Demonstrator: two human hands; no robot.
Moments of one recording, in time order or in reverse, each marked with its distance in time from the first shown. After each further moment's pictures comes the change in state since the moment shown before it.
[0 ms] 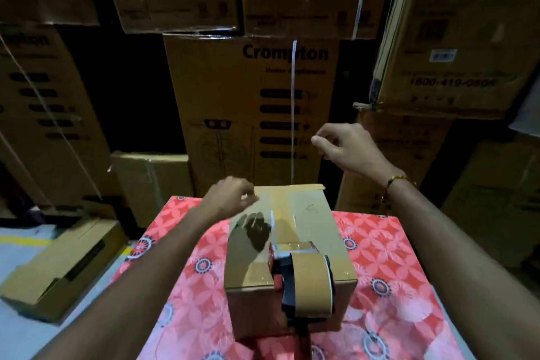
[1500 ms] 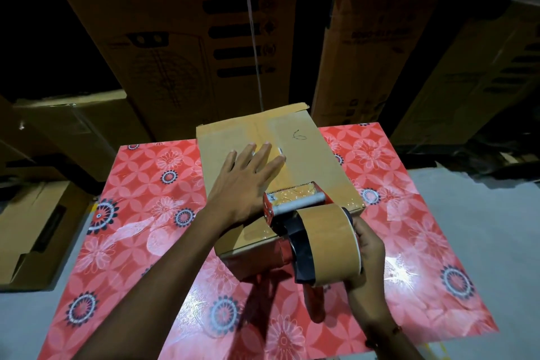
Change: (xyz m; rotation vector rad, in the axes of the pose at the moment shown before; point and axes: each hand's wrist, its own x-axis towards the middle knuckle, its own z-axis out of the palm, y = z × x) left_hand -0.022 0.025 0.103 0.069 -0.277 0.319; right_hand -0.237 -0.044 0.159 0.897 0.422 0.890
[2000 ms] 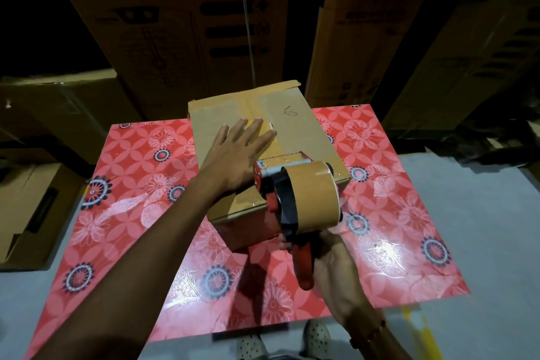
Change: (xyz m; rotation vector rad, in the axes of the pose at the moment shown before) left_hand -0.002 0.005 -0.004 -0.012 -0.004 -0.028; right_hand -0.050 0.014 -0.012 0.389 -0.318 0.431
